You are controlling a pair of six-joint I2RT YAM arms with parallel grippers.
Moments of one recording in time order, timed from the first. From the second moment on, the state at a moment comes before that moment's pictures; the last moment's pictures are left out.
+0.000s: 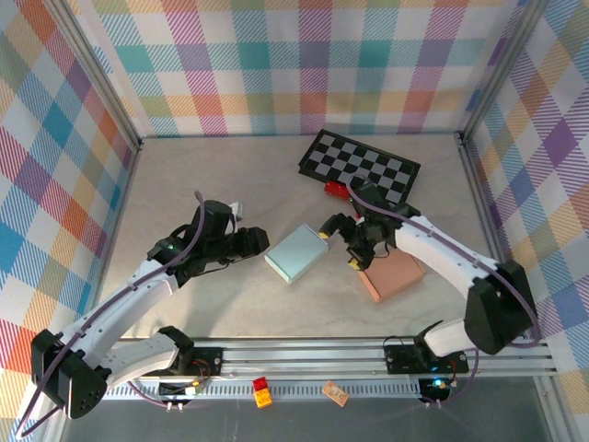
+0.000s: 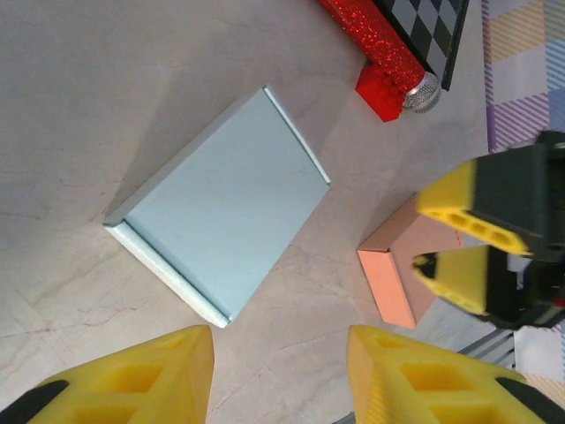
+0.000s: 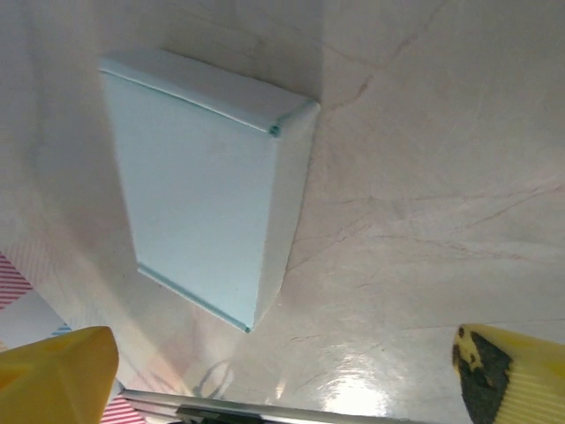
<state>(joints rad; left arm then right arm) -0.57 1.03 0.87 -0.59 0.21 -0.80 0.55 1.39 1.04 -0.76 -0.28 1.17</state>
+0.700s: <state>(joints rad) -0.54 0.80 0.87 -0.77 -0.29 -0.70 0.41 0.87 0.77 -0.81 0.63 0.68</state>
